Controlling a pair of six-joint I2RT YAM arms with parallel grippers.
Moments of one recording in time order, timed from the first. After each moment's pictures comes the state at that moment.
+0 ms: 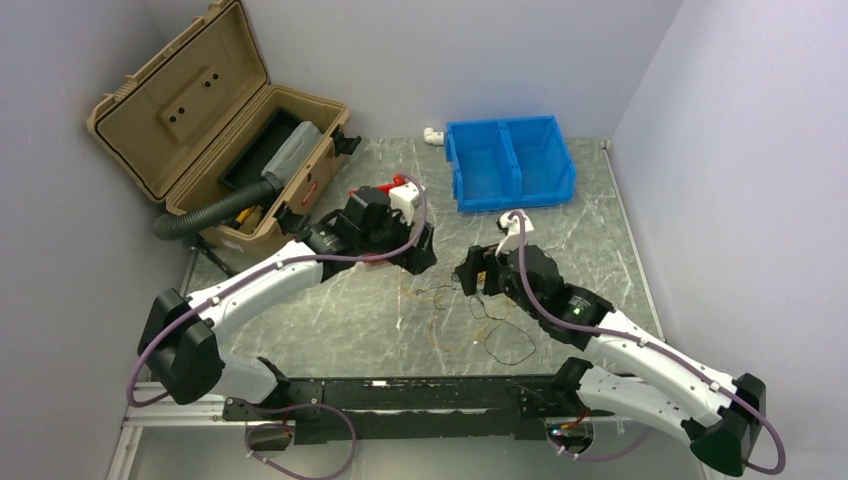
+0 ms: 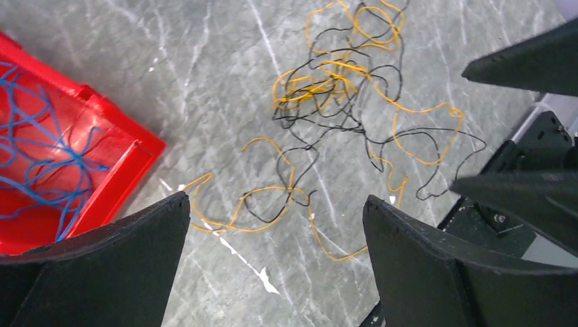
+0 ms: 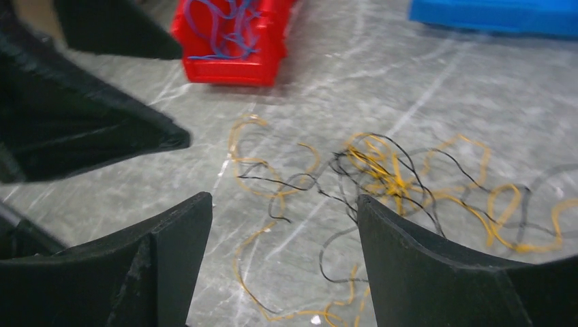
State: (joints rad) left arm -0.72 1.38 1.08 -0.30 0.19 -0.22; right arm 0.85 0.84 0.68 -0.26 0.25 0.40
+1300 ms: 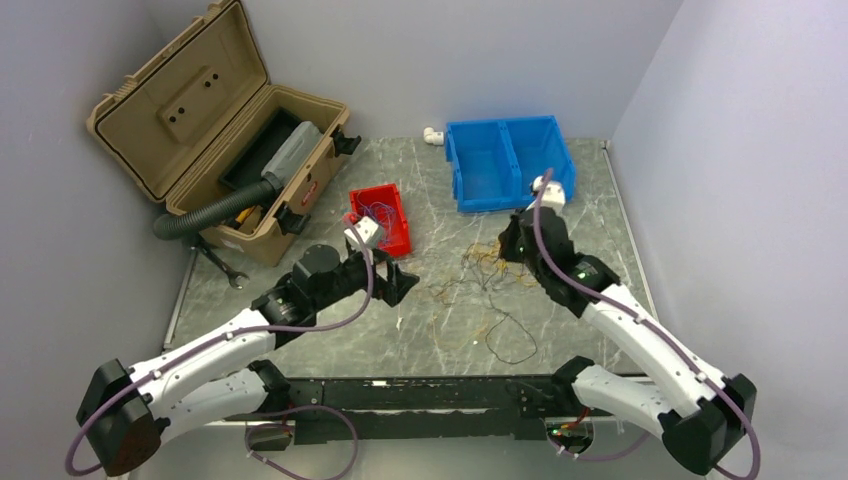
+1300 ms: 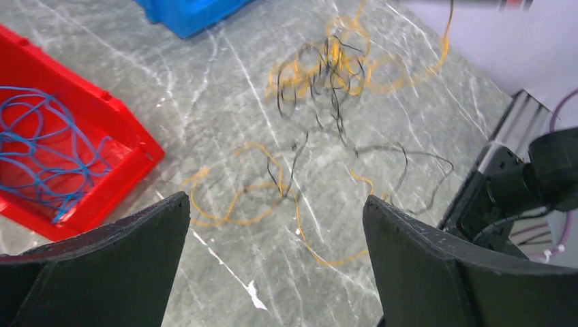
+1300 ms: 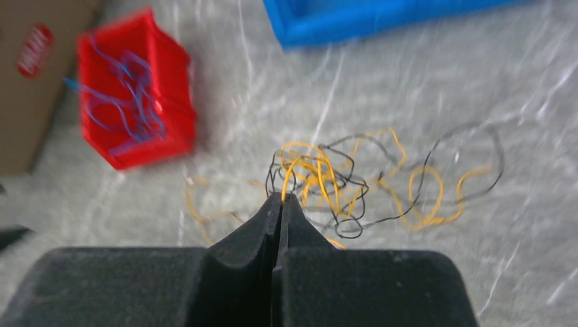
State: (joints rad) left arm -0.78 0.92 0.58 0.14 0.09 -0.28; right arm 0.60 0.97 0.83 -0.45 0.33 0.56
